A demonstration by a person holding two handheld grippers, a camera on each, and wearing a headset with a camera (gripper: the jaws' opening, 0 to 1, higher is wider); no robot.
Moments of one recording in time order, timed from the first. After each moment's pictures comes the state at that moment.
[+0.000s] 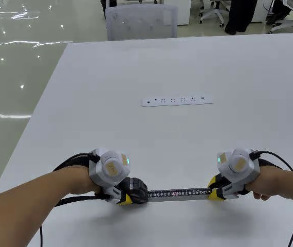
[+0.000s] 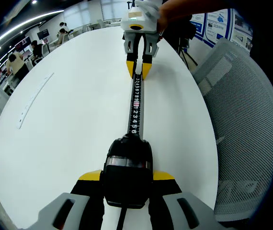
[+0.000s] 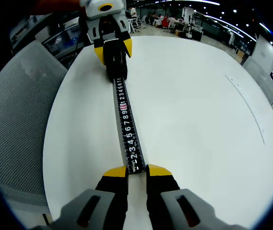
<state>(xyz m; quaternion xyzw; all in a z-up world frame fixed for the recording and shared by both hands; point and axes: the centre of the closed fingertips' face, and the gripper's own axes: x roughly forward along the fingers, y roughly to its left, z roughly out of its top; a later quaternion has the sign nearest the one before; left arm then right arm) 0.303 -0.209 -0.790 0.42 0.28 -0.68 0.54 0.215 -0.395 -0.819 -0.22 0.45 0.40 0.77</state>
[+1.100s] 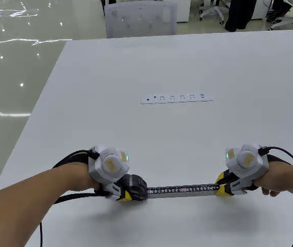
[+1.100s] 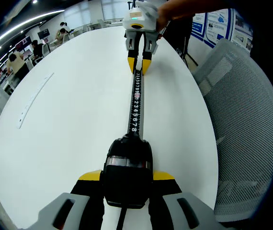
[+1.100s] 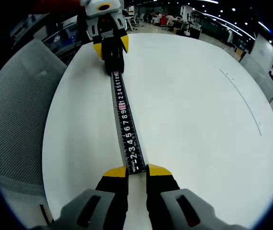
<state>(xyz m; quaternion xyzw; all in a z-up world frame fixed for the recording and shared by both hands) 0.302 -0.210 -0.789 0.42 0.28 -0.68 0.54 0.205 -0.418 -0.818 -0.23 0.45 0.39 0.77</state>
